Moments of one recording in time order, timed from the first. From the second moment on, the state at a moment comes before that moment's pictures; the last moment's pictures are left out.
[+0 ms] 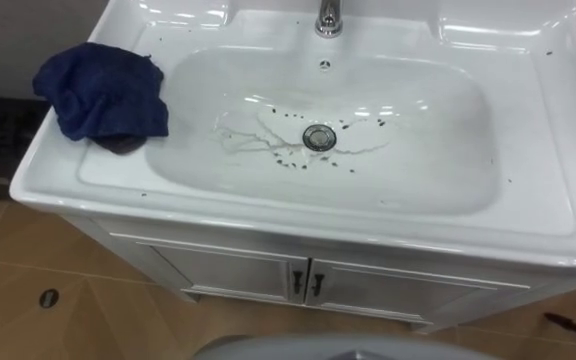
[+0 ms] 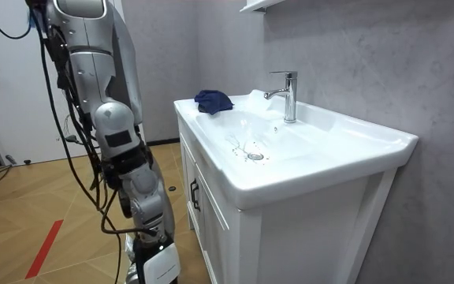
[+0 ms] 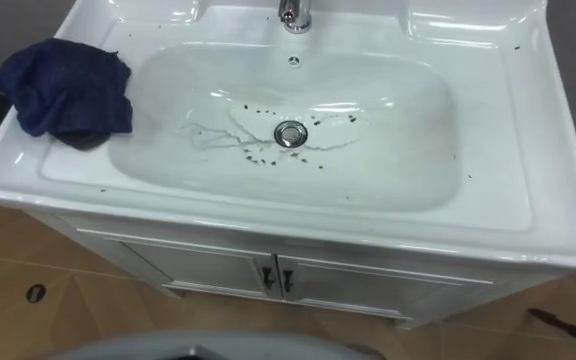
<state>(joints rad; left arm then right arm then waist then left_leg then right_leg) 0.19 0.18 0.09 1.17 0.10 0.19 0.01 0.09 -0.26 0.07 1.28 -0.30 0.21 0.15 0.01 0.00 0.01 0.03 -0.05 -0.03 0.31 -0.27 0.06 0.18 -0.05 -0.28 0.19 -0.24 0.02</state>
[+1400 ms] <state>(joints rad) 0.14 0.35 0.52 -0.11 0.29 -0.05 0.78 0.16 -0.32 -0.08 1.28 -0.24 0.08 0.03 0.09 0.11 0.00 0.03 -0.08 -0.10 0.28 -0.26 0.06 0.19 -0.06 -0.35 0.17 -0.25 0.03</state>
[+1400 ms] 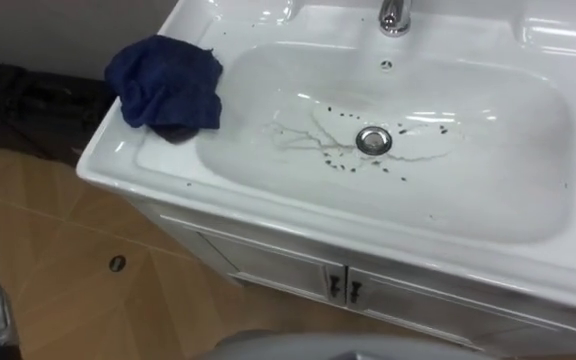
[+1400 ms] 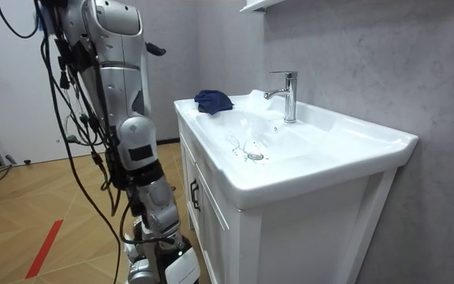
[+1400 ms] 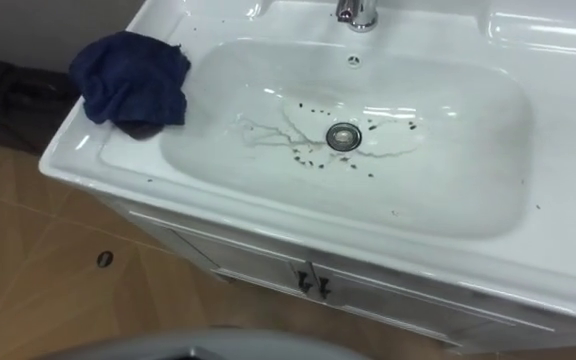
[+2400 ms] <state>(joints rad) 0.14 0.33 0.17 -0.12 0.47 -0.04 0.66 0.16 -0.31 -0.01 1.32 -0.20 0.11 0.11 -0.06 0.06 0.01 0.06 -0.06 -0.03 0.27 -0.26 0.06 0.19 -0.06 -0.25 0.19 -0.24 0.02</state>
